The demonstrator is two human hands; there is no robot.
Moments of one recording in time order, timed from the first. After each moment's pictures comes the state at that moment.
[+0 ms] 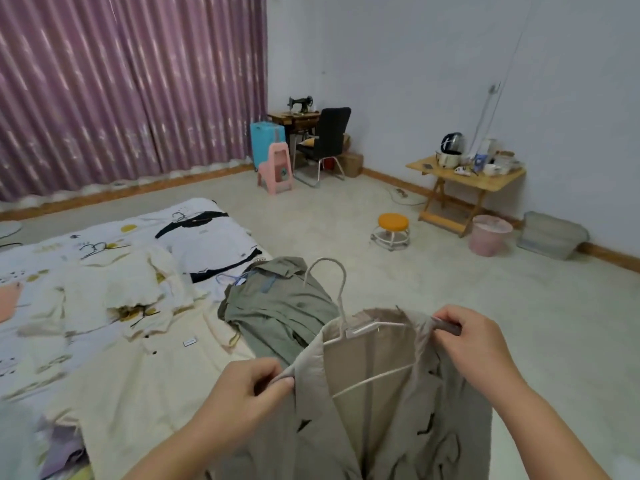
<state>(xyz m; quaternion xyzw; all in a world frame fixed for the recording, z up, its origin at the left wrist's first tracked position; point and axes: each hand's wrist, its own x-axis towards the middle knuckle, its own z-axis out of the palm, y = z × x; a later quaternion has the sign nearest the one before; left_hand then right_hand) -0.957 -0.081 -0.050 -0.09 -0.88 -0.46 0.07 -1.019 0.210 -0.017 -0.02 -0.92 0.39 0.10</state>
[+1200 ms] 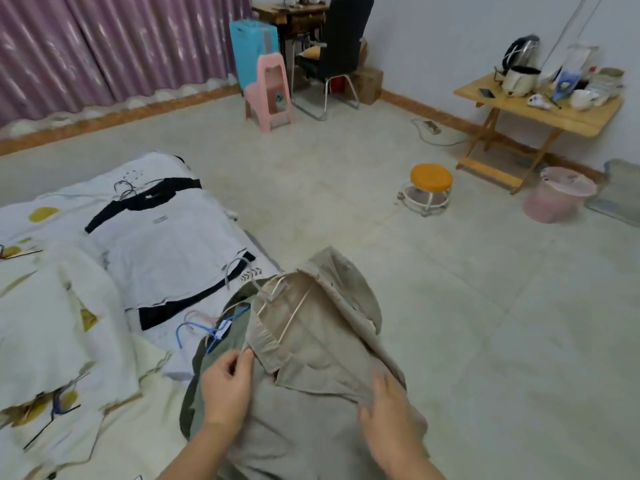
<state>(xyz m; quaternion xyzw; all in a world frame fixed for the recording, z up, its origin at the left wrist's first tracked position) -1.475 -0.217 -0.269 0.25 -0.80 -0.53 0.13 -1.460 0.007 -0.265 -0.08 -0.95 0.25 -0.18</state>
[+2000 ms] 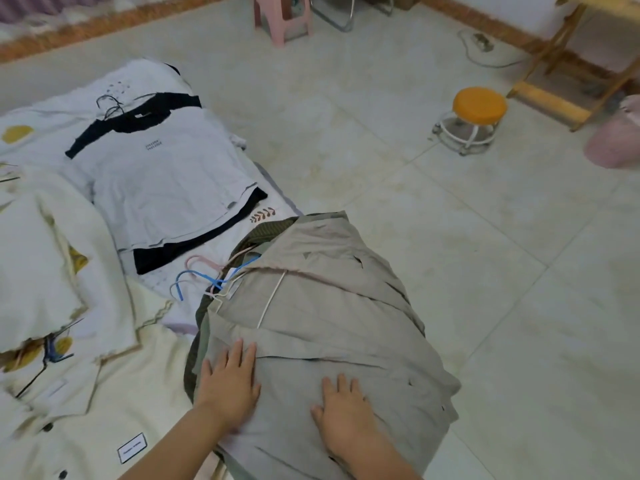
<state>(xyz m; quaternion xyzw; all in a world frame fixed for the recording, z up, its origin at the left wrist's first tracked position) -1.470 -0.270 -0.400 0.06 -0.94 0.02 -0.34 -1.466 -0.076 -0.402 0.06 -0.90 0.08 -0.43</state>
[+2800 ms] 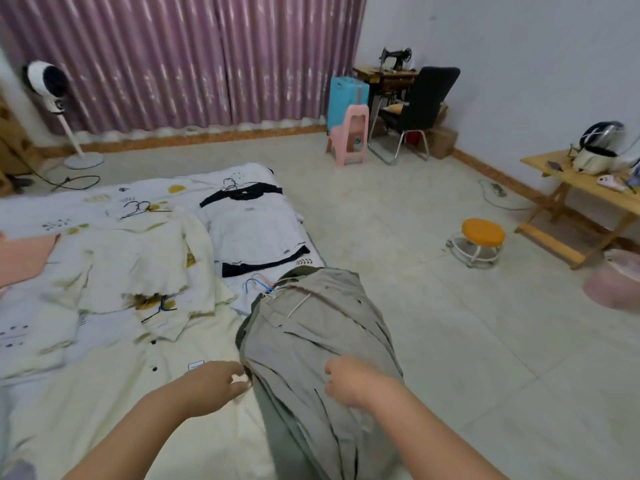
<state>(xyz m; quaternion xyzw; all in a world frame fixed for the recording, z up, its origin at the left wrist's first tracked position) -1.256 -0.223 -0.148 0.15 -0.93 -0.21 -0.28 -1.357 -0.019 -0.144 0.26 -0.90 0.01 -0.36</state>
